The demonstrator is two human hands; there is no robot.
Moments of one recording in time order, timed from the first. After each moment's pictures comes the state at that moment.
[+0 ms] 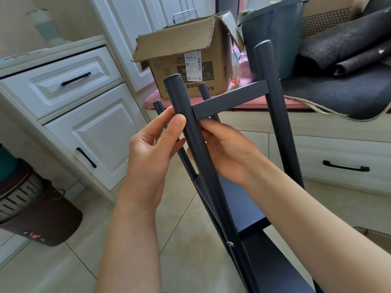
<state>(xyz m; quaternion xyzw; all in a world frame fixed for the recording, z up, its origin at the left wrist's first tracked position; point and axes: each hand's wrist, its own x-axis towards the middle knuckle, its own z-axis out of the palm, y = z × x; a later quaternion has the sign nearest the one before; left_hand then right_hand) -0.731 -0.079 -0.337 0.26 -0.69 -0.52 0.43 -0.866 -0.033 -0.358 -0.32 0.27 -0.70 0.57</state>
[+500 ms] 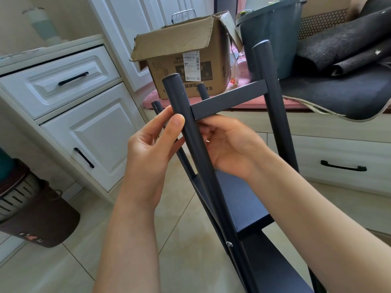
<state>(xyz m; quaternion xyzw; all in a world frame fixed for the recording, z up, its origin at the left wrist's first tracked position) -0.733 -0.075 -0.335 0.24 -0.68 -0.54 0.44 -0.873 -0.028 -0.346 -0.27 0.31 -0.69 0.59</state>
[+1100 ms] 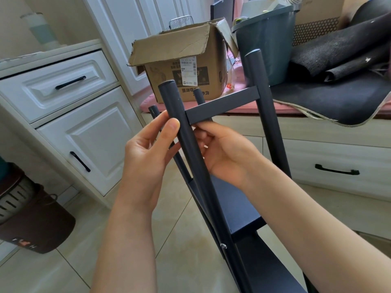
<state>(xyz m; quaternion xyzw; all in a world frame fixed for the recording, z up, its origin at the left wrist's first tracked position) -0.736 -0.075 -0.333 0.24 -0.67 -0.54 0.44 -0.869 -0.026 -0.347 -0.24 0.33 -0.70 0.58</state>
